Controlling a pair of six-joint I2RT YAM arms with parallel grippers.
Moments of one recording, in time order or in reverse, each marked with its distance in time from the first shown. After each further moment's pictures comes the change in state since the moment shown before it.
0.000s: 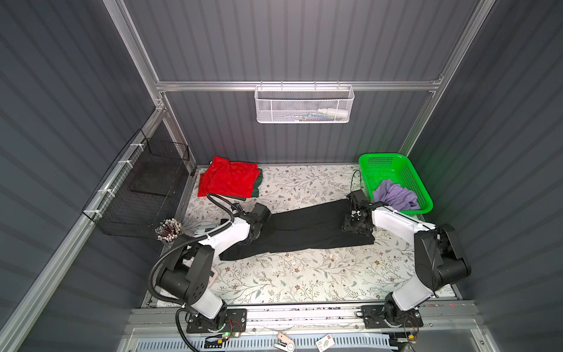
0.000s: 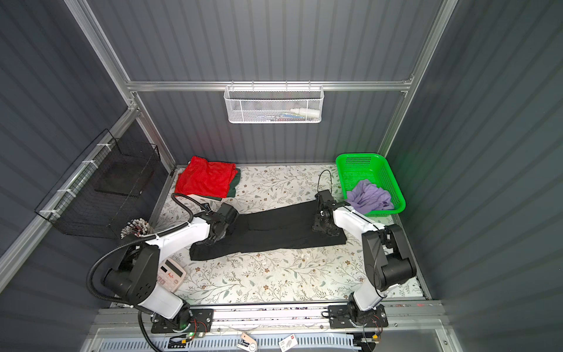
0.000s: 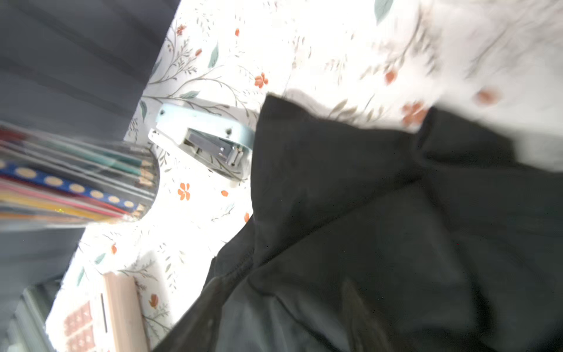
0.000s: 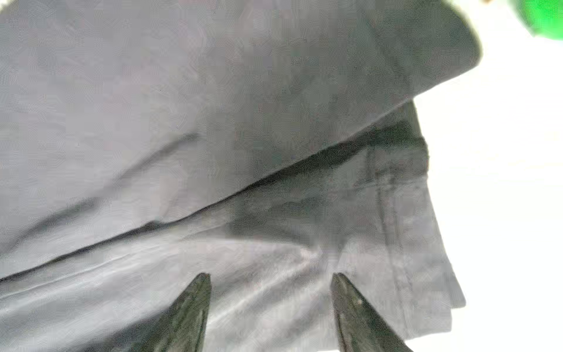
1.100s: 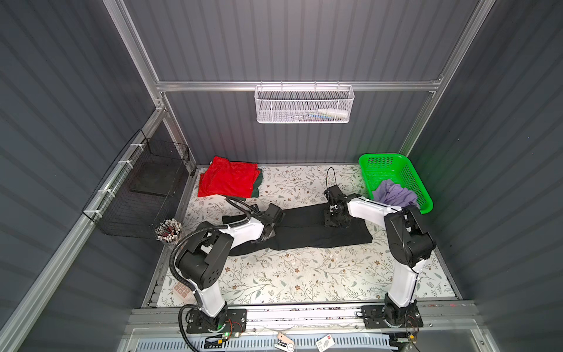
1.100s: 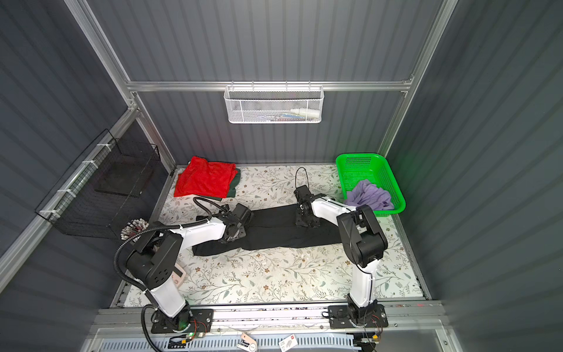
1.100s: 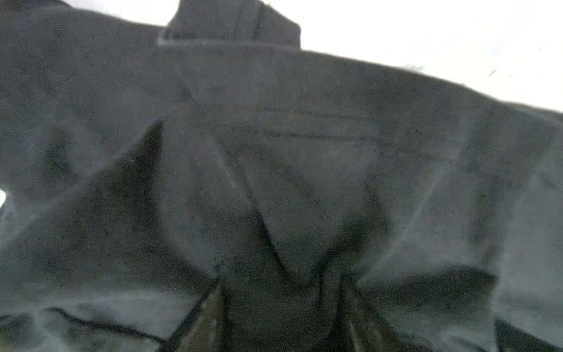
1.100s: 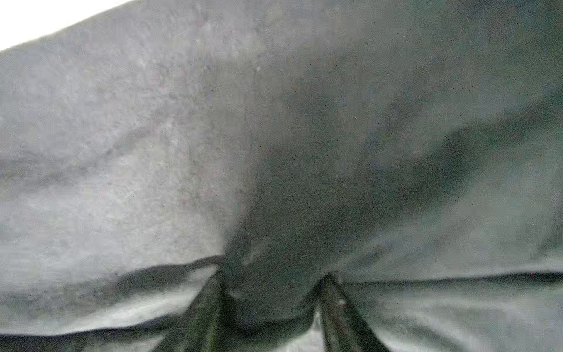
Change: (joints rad) left arm -0.095 0.244 0.043 0.296 0.250 -0.076; right arm 0.143 0.311 0.247 0.014 -0.035 -0.009
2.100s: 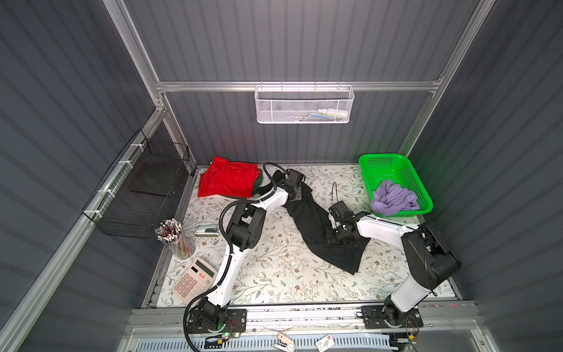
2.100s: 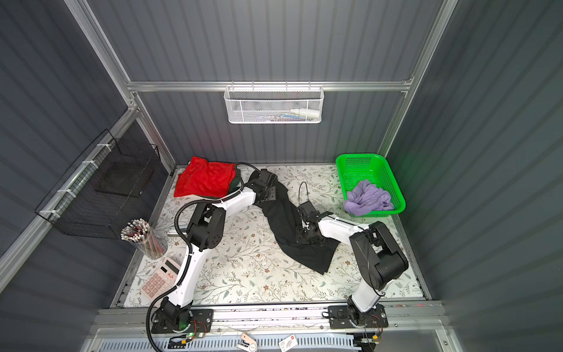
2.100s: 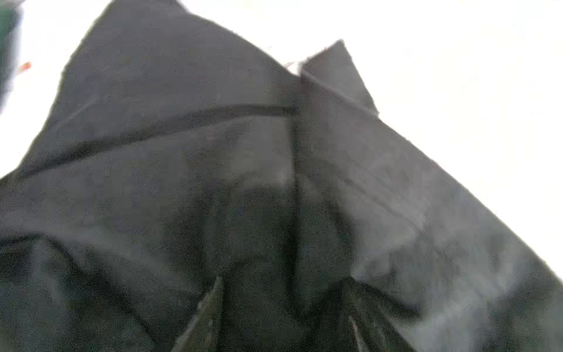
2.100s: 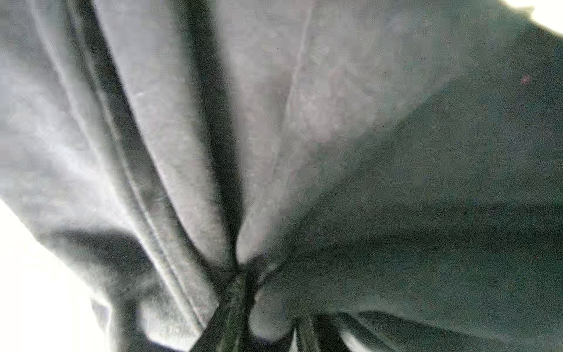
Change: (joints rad) left arm 0.043 0.694 1.027 0.036 0.214 0.433; right arm 0.068 -0.246 -0.335 0.124 -0.171 0.006
